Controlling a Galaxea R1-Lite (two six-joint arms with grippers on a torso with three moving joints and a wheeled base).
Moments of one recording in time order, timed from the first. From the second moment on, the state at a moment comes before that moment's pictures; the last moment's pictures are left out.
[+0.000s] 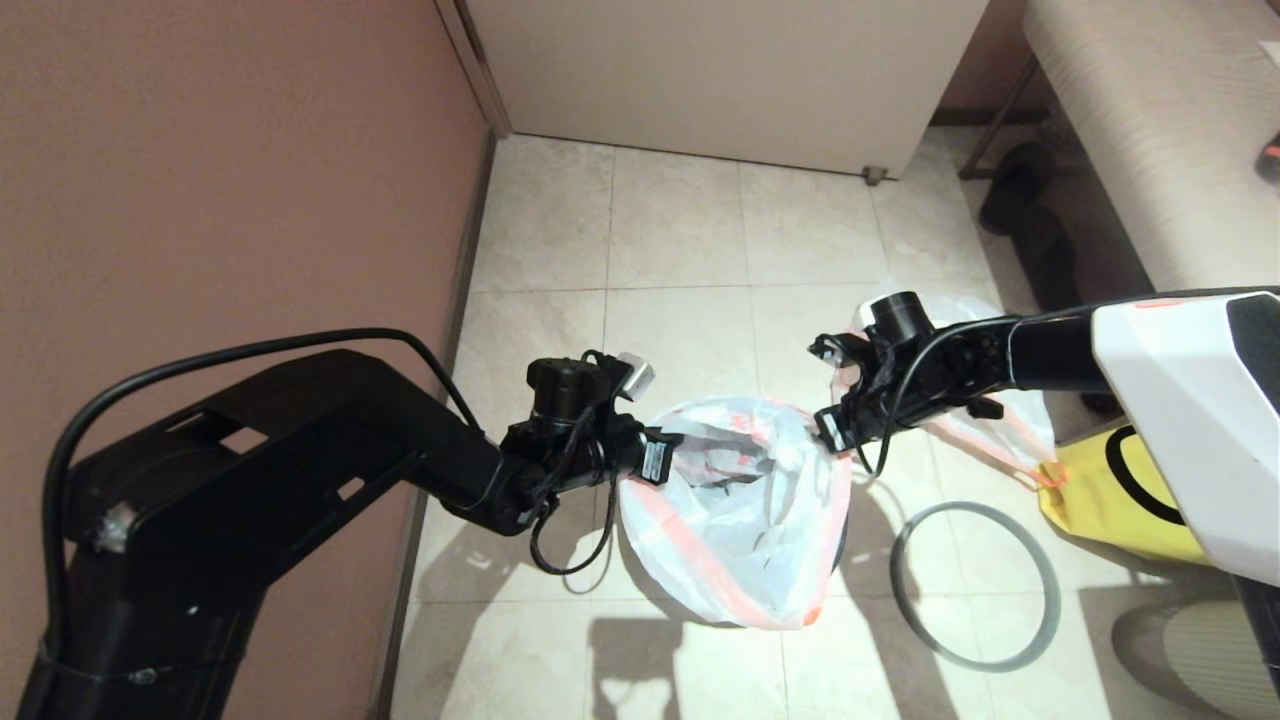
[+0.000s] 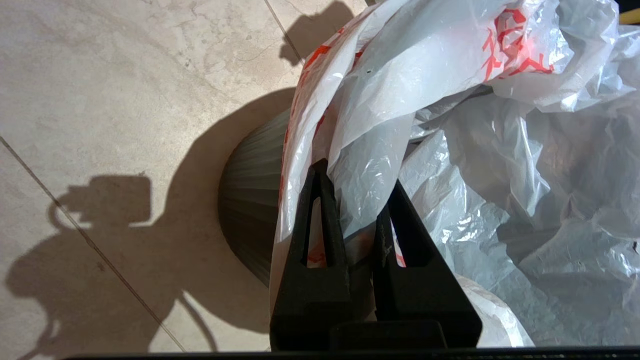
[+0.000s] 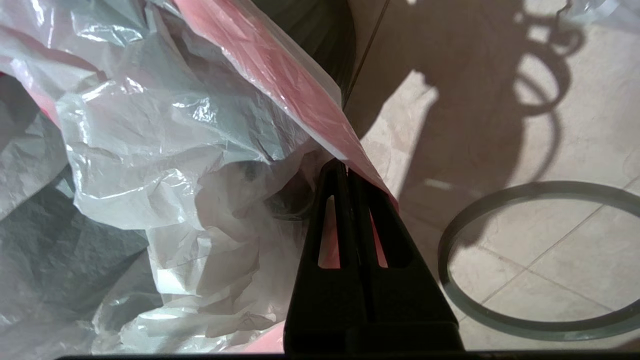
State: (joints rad) left arm -0.46 2.32 -1.29 -0.67 -0.26 0.07; right arm 0.28 2.37 -1.92 0.41 0.15 -0.10
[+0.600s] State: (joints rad) left arm -0.45 2.33 -1.34 -0.69 -0.23 -0.02; right arm 0.32 2.33 -1.78 0.44 0.24 -0.09
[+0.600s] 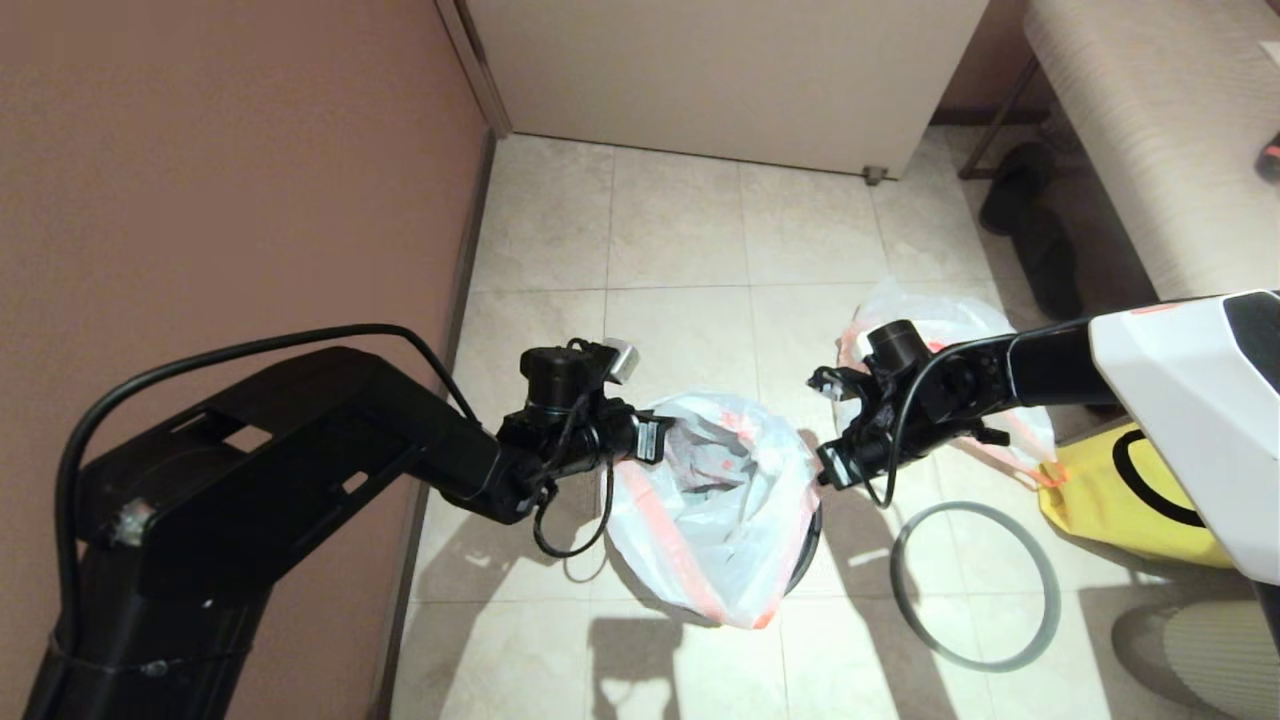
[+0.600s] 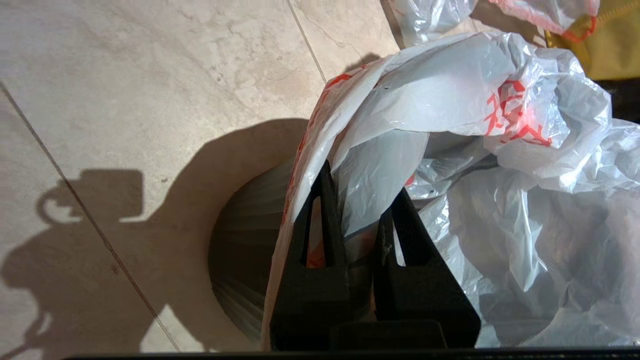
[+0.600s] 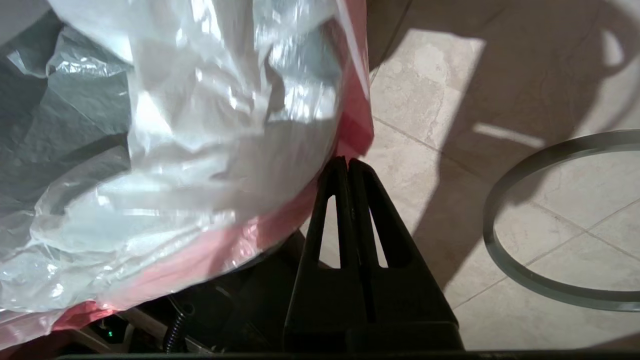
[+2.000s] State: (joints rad) left arm -0.43 2.41 -1.40 -0.85 -0.14 -0.05; right arm 0.22 2.10 -1.67 0.47 0.51 0.18
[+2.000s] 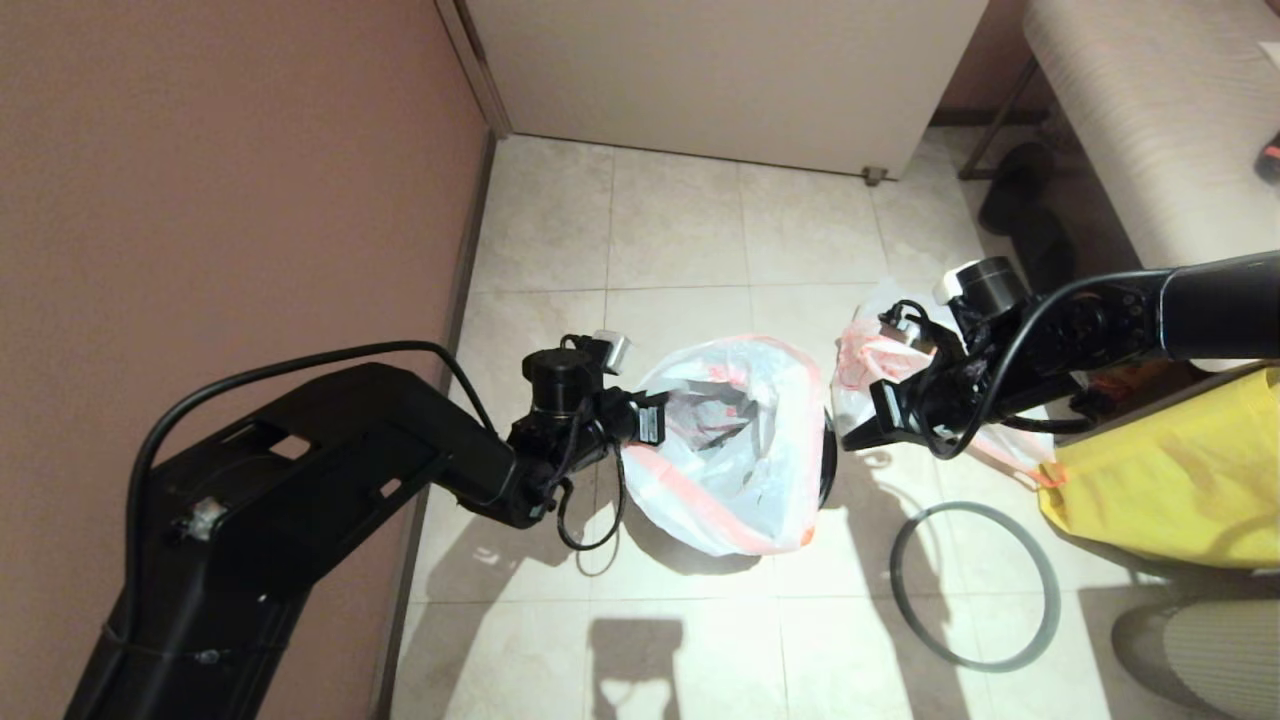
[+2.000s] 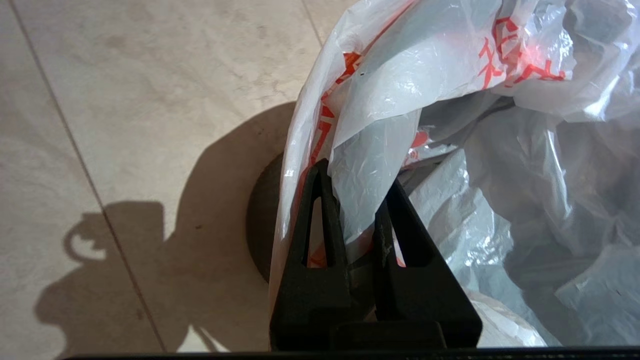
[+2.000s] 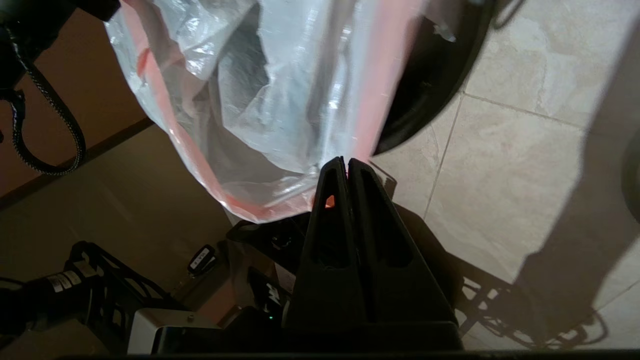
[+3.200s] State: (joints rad) left arm -0.42 2.43 -1.41 -0.85 -0.13 -0.05; right arm 0.27 2.30 -1.73 0.24 0.53 0.19
